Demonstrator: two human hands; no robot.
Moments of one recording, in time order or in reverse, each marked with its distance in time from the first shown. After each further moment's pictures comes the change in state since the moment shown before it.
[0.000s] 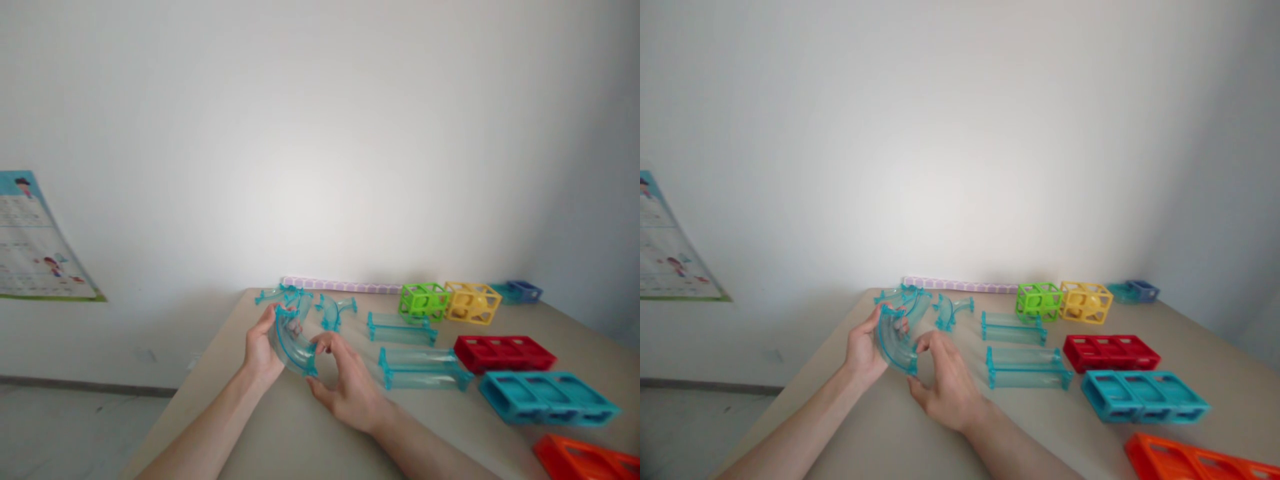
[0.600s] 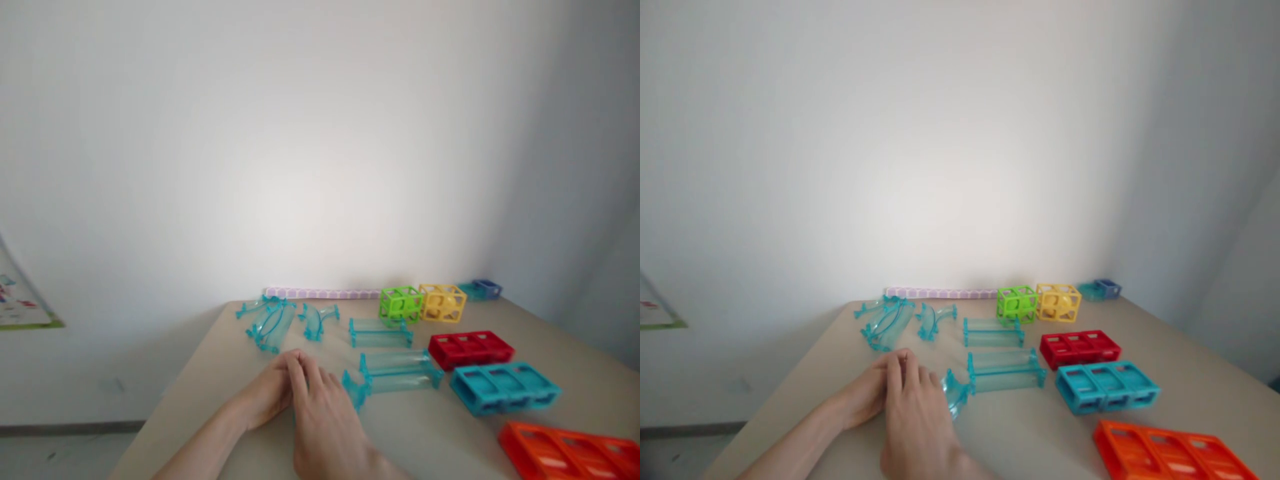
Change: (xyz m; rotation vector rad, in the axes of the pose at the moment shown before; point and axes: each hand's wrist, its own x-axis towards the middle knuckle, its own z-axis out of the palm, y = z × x) left_hand -0.029 -0.026 0.005 0.578 -0.341 -0.416; right_hand -0.005 -0.052 0.011 -0.687 -0.255 0.236
